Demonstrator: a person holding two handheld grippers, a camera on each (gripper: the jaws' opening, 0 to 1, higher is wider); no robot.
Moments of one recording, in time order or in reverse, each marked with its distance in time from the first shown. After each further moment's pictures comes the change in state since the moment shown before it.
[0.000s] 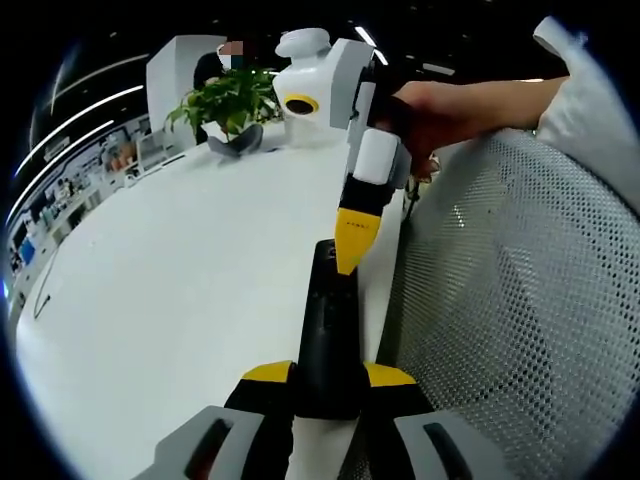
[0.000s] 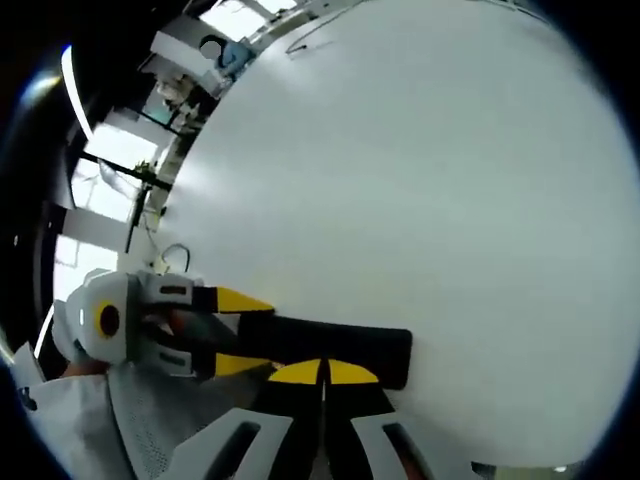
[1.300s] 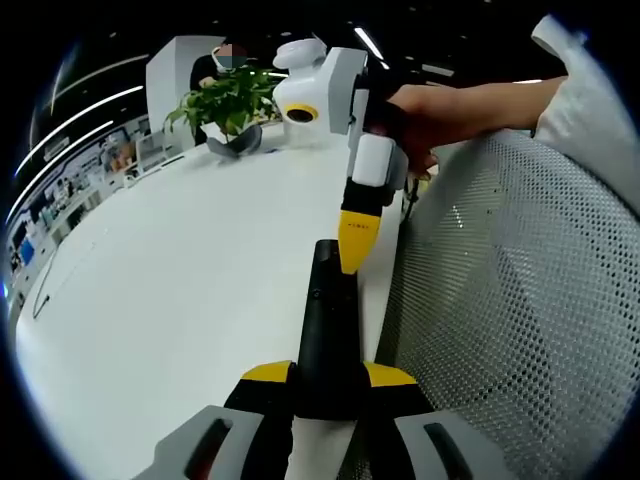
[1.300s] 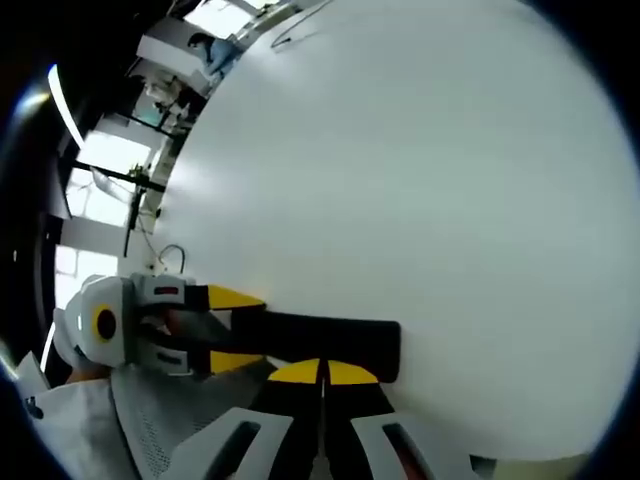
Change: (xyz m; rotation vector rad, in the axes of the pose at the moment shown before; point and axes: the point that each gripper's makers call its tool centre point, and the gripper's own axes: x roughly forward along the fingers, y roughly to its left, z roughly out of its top) left arm 0.000 -0.001 0.000 0.000 -0.007 -0.005; right arm 0.000 -0.006 -0.004 0.044 0.032 0.002
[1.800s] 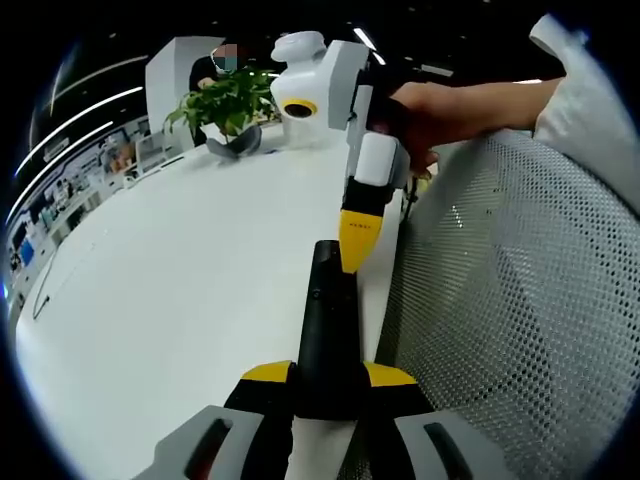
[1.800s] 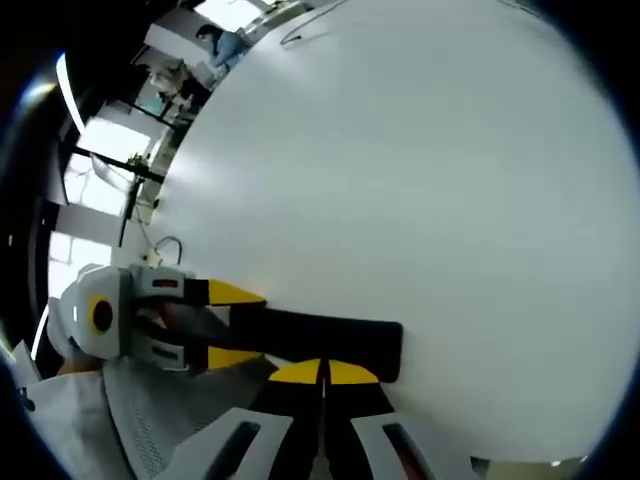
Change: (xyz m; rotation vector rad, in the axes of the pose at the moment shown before) left arm 0.000 0.000 0.001 0.002 -0.002 -0.001; right arm -0.001 -0.001 0.000 -0.036 0.006 -0.029
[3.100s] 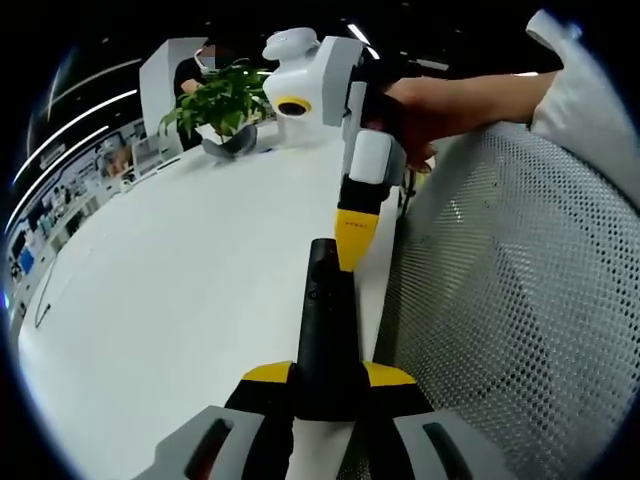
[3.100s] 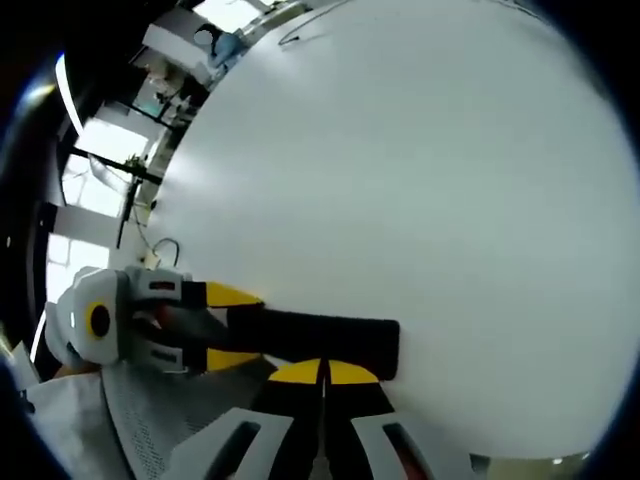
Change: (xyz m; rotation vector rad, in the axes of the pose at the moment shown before) left arm 0.000 -0.002 0.000 0.034 0.019 -0.001; right arm -0.002 0.002 0.002 0.010 -0.024 0.005
